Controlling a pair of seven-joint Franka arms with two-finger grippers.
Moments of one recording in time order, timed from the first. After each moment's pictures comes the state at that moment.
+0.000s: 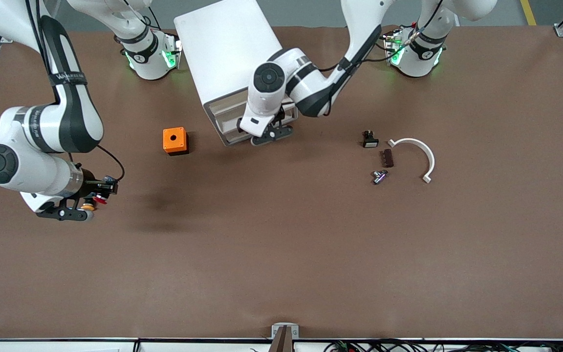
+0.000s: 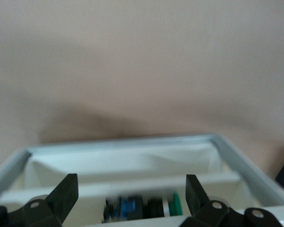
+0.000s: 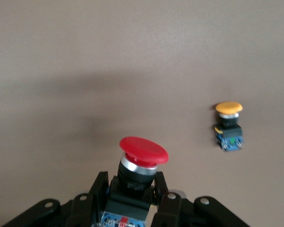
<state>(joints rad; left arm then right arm) -0.87 0.60 -0.18 -1.63 -0.19 2.23 -1.25 0.07 0.32 -0.05 -1.89 -0.01 2.08 0.11</state>
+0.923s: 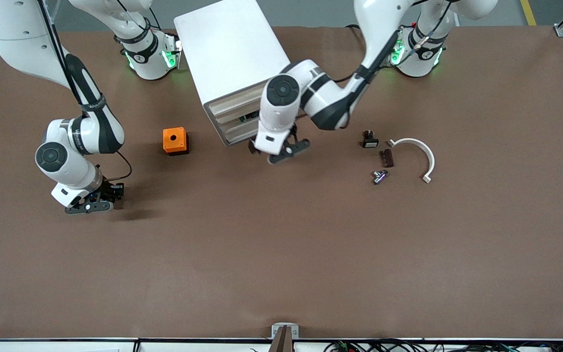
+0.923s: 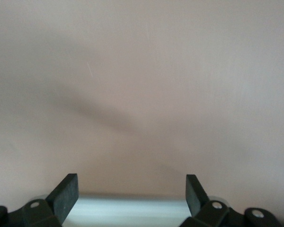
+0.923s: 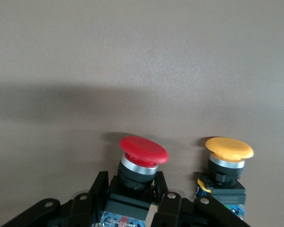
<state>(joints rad) -0.69 0.58 -0.15 -1.52 -0.04 2.13 -1.31 -0.04 0.45 -0.04 -2.16 -0.22 2.60 -0.03</state>
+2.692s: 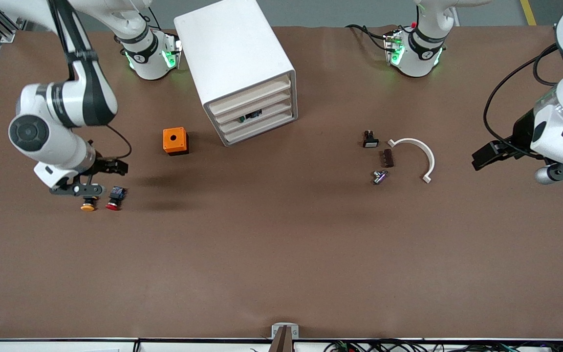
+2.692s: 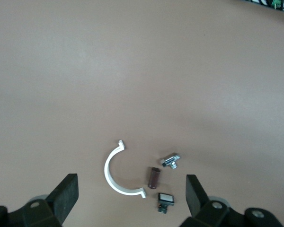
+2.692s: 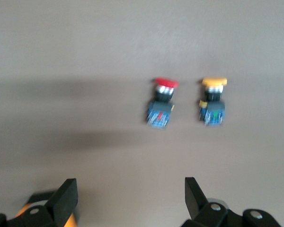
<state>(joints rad) 0.01 0.14 -0.15 -1.47 0.03 1.63 -0.38 0.10 0.09 -0.01 -2.09 -0.14 2.02 0.16</state>
